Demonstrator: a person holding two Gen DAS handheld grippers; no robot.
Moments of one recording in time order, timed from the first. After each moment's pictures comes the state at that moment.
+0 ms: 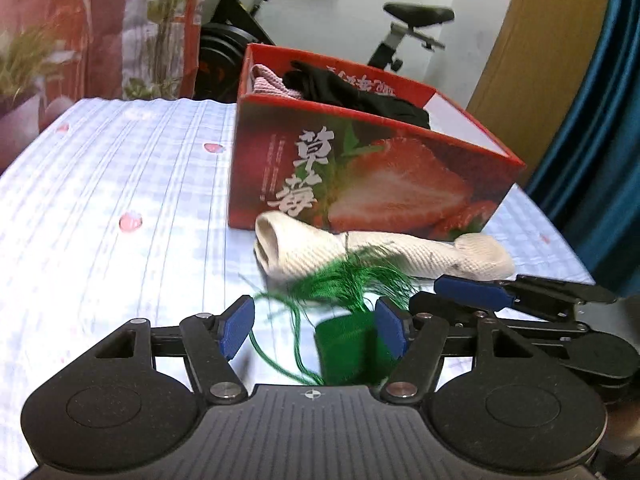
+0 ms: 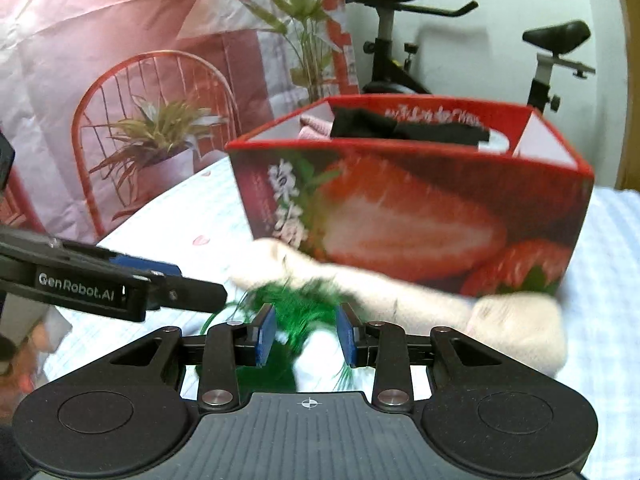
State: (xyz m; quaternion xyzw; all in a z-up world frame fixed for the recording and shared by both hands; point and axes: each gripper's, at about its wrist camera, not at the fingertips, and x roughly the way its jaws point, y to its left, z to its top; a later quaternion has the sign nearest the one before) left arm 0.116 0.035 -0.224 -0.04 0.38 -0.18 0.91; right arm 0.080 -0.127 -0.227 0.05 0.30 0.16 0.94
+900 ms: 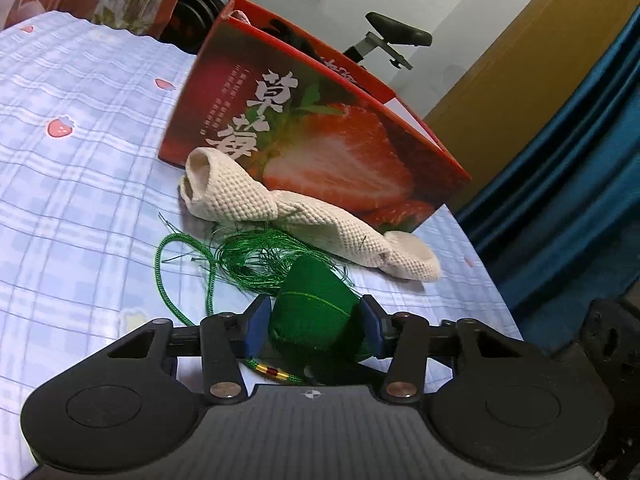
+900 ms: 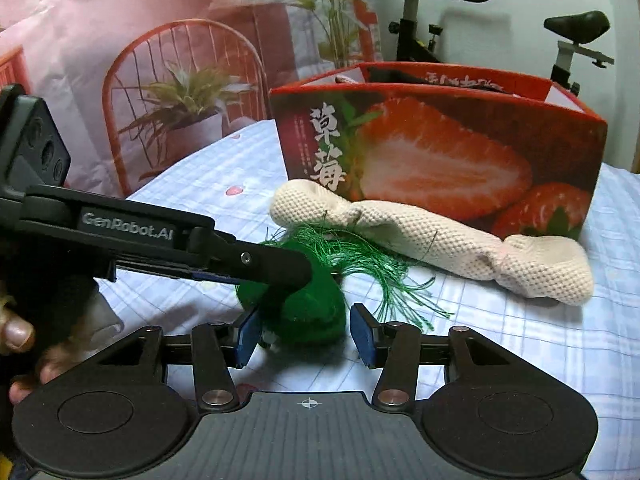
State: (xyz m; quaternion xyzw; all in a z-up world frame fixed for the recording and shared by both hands) left arm 0.111 0.027 -0.268 -0.19 0.38 -0.27 0.86; right arm 0.048 -0.111 -0.247 0.03 0.33 0.20 0.92
